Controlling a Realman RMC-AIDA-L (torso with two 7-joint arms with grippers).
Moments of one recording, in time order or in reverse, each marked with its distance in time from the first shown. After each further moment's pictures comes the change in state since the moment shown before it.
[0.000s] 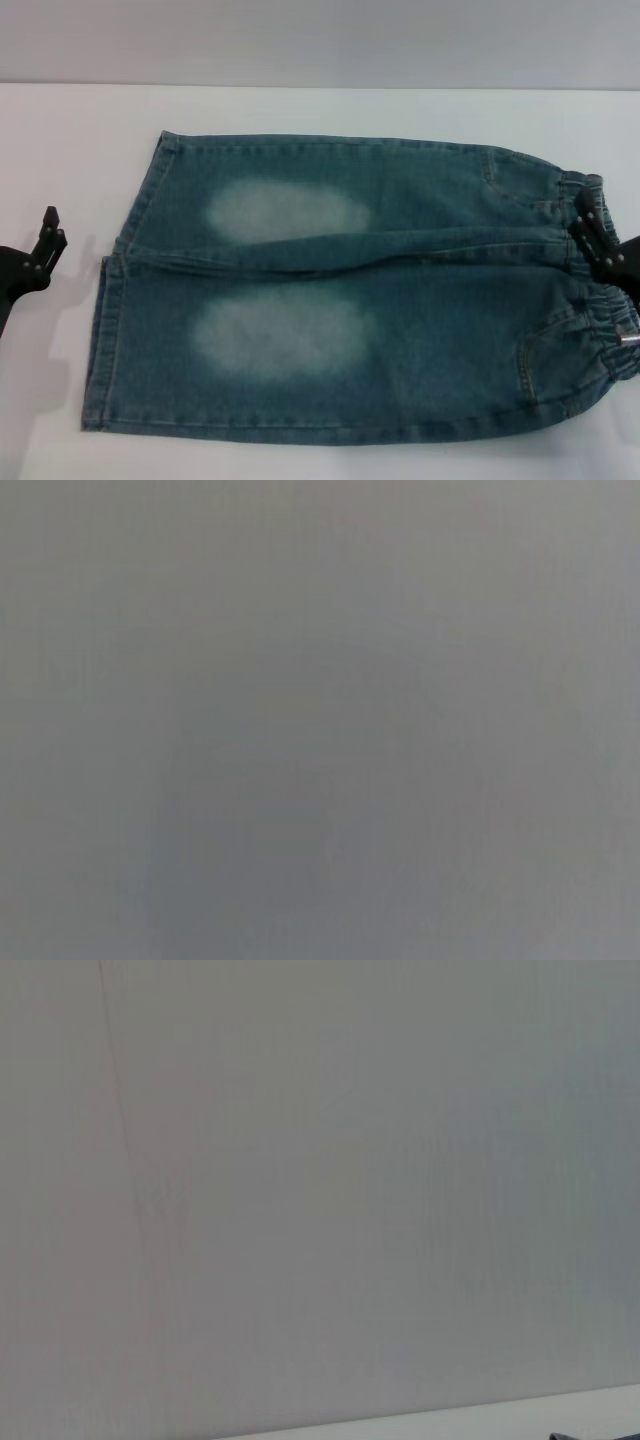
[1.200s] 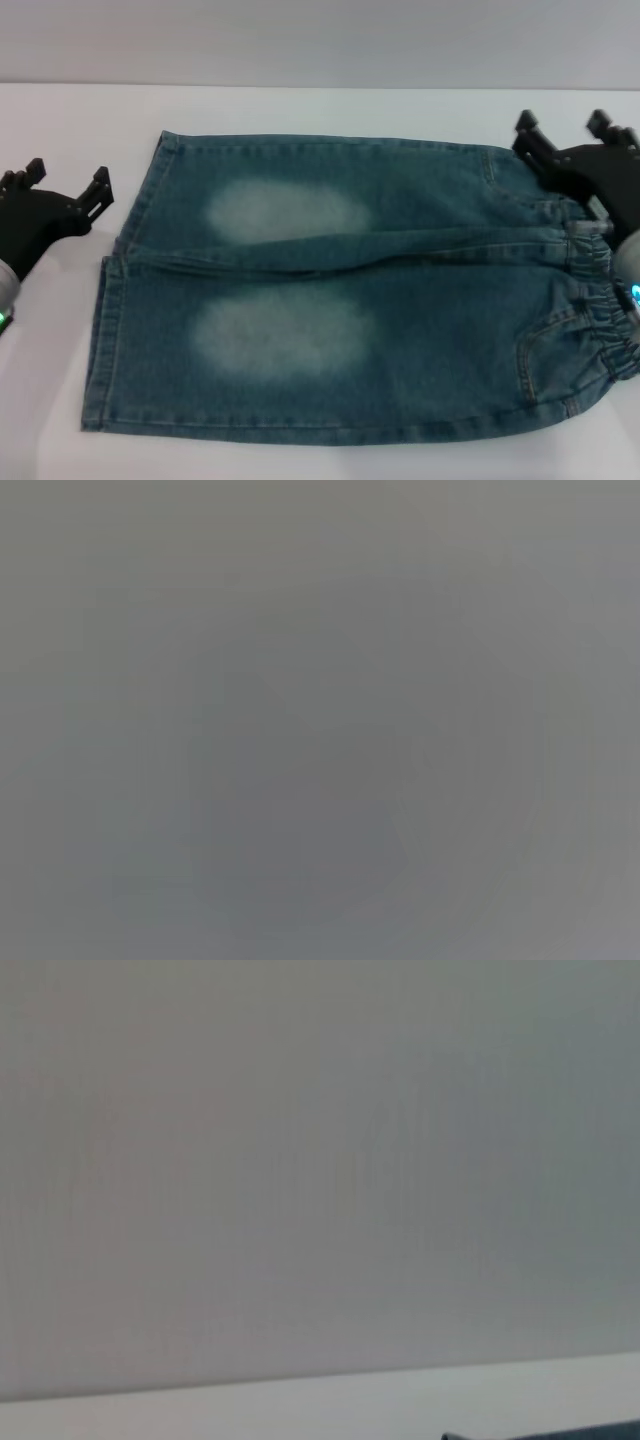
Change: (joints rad) left arm 0.110 0.206 -0.132 -0.678 0.047 -0.635 0.117; right arm -0.152 -0.207 0.515 0.910 -0.015 0.775 -0.508
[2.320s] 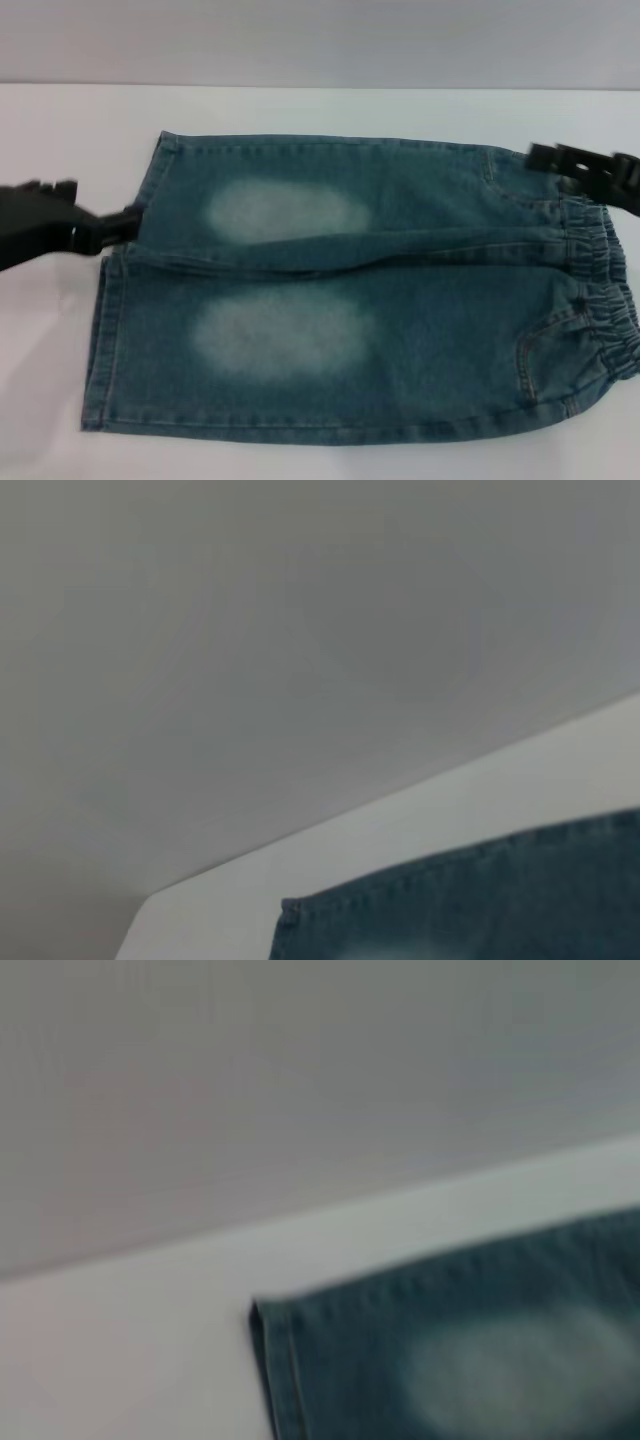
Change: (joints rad) left arm 0.237 -0.189 -0.600 -0.886 0.137 -1.349 0.352; right arm -0.041 0.194 1.198 0.143 -0.027 1.830 0.123
